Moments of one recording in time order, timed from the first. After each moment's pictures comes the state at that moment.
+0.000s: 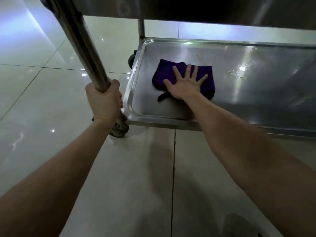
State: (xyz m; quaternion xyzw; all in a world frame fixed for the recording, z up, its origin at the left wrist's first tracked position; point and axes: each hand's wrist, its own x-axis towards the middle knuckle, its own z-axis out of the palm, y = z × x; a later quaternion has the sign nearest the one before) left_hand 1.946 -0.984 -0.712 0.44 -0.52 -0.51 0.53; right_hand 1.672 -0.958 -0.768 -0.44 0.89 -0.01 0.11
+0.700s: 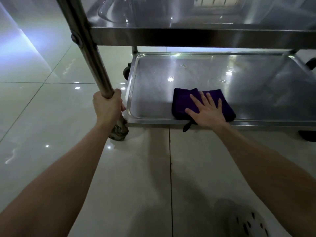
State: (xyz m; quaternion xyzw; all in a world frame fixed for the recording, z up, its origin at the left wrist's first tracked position) left_hand 1.960 -0.979 -0.699 0.46 -0.60 -0.47 0.46; right_hand 1.650 -0.788 -0.783 -0.44 0.89 -0.03 0.11
